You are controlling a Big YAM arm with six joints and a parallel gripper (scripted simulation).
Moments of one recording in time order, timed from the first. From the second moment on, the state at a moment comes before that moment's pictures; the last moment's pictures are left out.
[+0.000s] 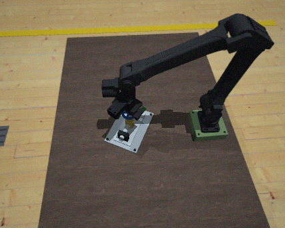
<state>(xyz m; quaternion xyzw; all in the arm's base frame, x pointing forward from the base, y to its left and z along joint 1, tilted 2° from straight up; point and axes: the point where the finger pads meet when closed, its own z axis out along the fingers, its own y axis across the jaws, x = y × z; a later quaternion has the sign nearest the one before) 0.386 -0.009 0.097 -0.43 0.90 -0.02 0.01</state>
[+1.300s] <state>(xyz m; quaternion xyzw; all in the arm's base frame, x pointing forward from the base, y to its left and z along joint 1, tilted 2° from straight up) 0.386 -0.010 0.097 -0.43 0.90 -0.02 0.01</state>
